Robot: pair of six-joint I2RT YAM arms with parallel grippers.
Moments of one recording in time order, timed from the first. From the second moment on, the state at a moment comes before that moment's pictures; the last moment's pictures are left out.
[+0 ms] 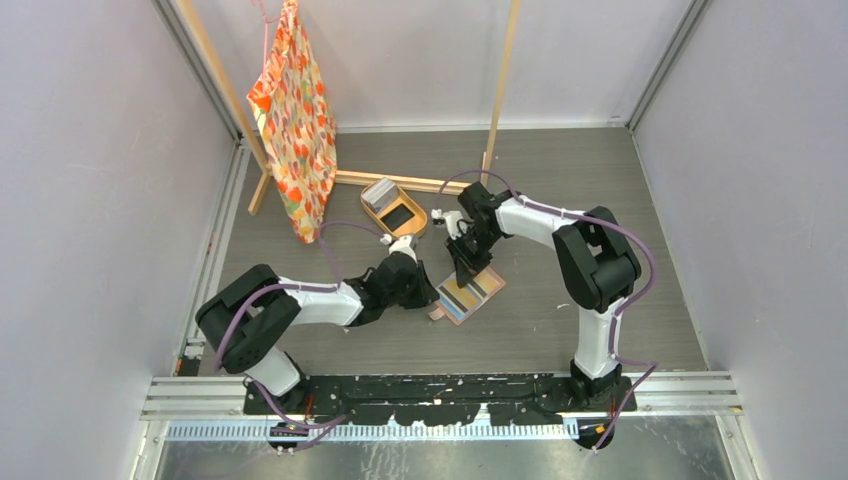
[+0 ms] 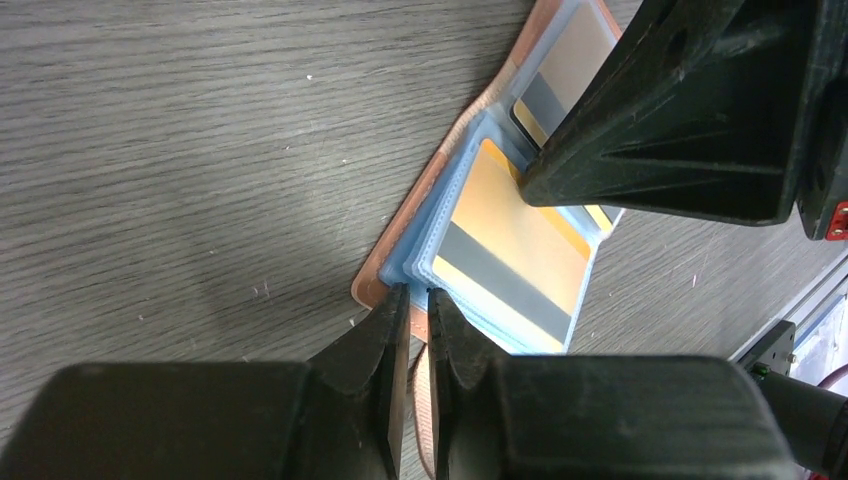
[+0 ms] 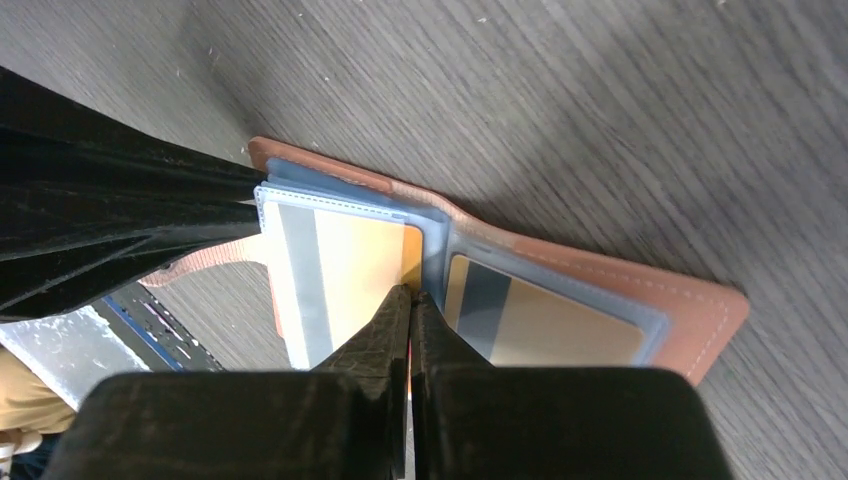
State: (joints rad) left arm -0.87 1.57 0.58 0.31 -0.05 -0.87; right arm 0.54 1.94 1.29 -0.73 -0.49 -0.15
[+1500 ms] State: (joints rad) left arm -0.90 1.52 0.49 0.48 0.03 -1.13; right arm 0.37 1.96 1.31 -0.92 -0.43 -0.27
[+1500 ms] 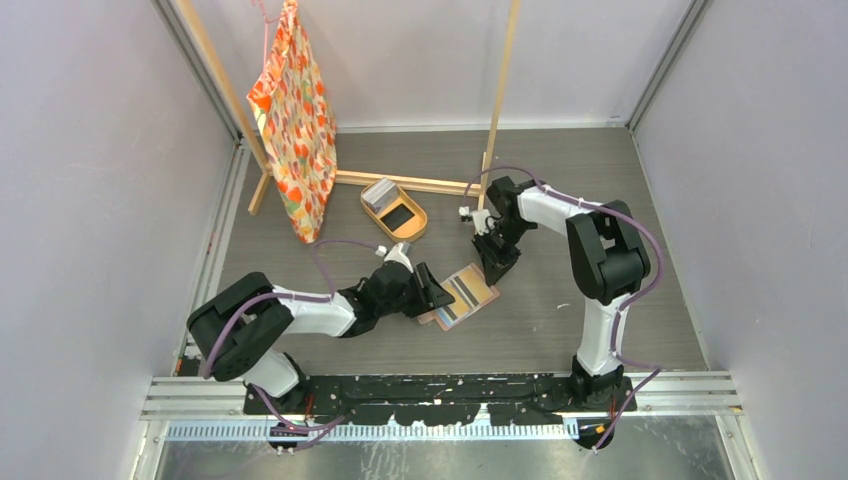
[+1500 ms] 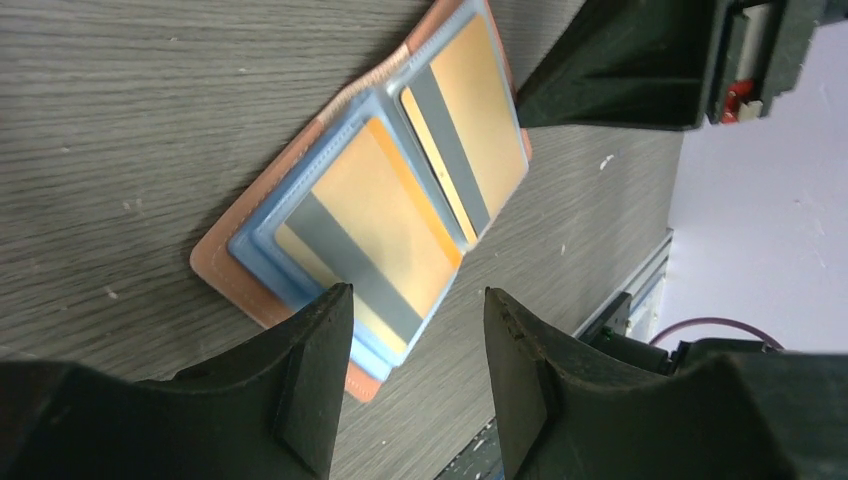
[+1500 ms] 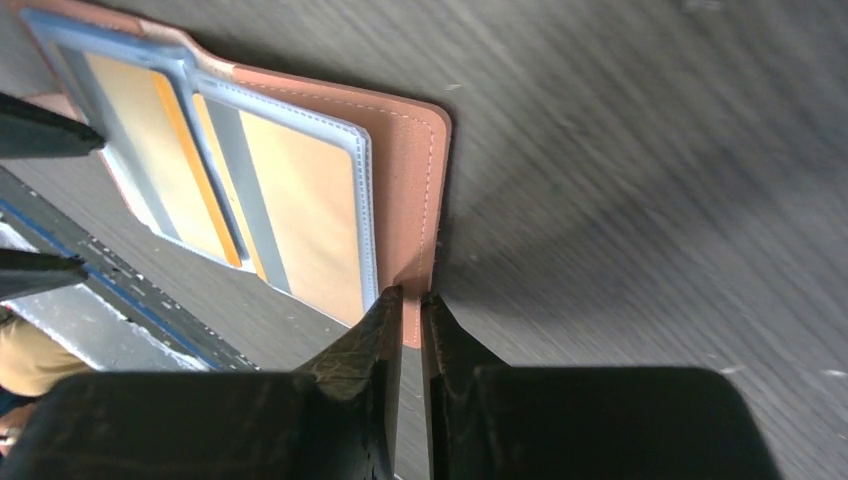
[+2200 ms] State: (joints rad) left arm -0.90 1.12 0.48 0.19 -0.07 -1.00; right arm 0.43 1.94 1.30 -0.98 -0.56 -0.32
